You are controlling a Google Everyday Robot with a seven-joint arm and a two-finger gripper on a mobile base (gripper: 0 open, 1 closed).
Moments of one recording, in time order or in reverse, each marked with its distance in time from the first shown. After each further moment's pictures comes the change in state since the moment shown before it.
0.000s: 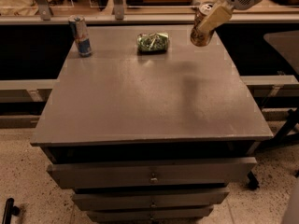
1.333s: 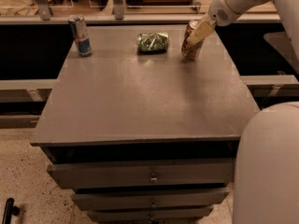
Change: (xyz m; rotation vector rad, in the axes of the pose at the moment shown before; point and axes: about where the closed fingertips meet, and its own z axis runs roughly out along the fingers) arm 0.027 -0.011 0.090 -0.090 0.028 0.173
